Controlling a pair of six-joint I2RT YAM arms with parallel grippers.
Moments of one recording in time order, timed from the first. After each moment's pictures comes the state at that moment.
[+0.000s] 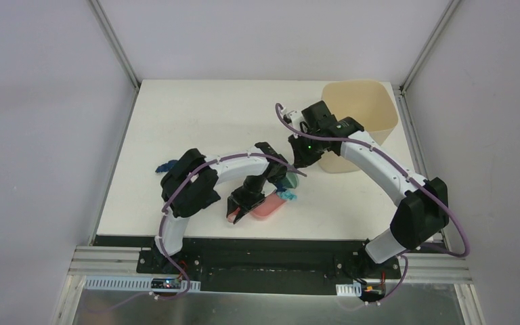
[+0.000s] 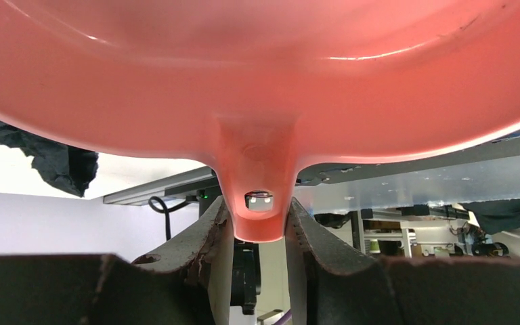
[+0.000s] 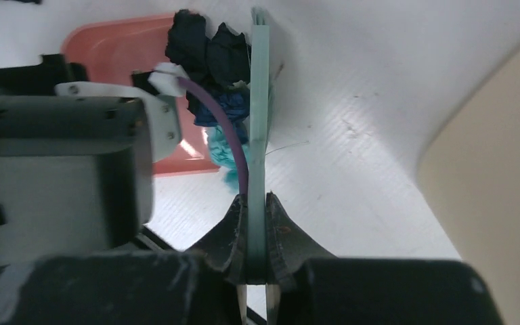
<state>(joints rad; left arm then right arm) -0.92 2.01 1.45 -1.45 0.10 -0.13 0.58 1.55 1.37 -0.88 -0.18 -0.06</state>
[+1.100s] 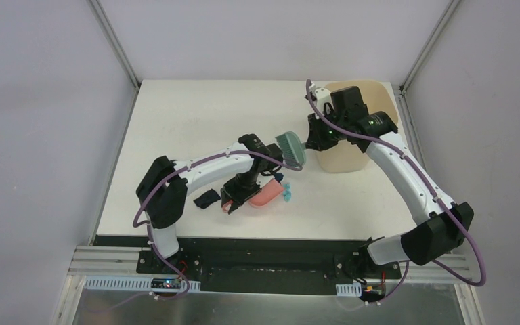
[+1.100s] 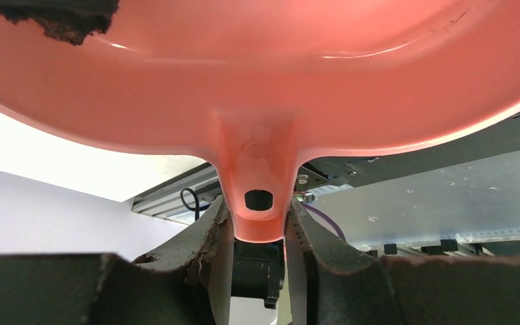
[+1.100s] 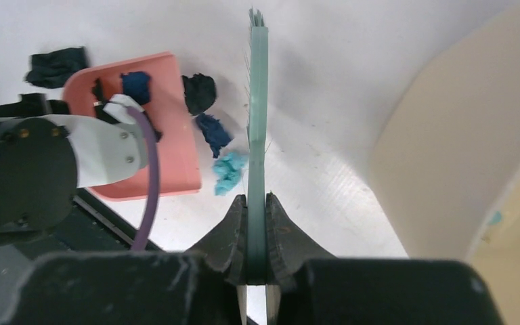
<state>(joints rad) -0.92 1.81 1.46 -1.48 -0.02 -0.13 0.46 1.41 1.45 -0.89 -0.28 -0.02</state>
